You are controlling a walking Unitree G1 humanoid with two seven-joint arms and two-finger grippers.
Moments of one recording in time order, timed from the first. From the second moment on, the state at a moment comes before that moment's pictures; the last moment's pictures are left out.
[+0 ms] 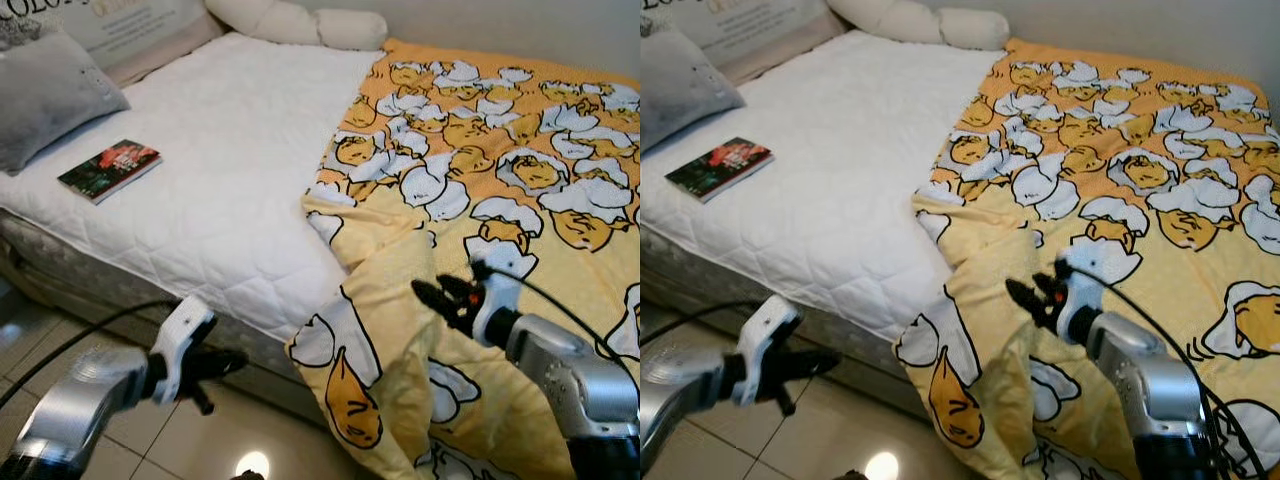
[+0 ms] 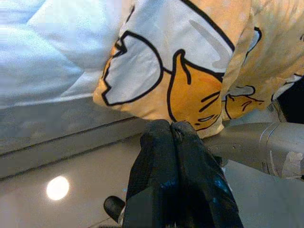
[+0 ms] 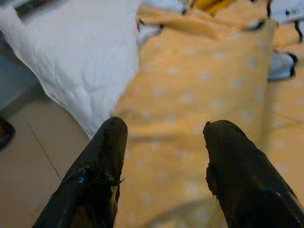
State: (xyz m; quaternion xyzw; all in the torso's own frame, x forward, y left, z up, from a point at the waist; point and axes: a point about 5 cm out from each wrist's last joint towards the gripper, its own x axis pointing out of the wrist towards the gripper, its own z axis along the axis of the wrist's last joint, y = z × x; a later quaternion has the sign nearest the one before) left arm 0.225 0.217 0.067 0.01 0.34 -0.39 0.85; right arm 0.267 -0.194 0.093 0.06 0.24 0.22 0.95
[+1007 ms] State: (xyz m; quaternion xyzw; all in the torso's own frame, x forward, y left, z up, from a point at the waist) left arm 0.208 0.213 0.100 0.04 0.19 -0.03 0.98; right arm 0.229 -0.177 0.071 0.10 0.24 0.03 0.97
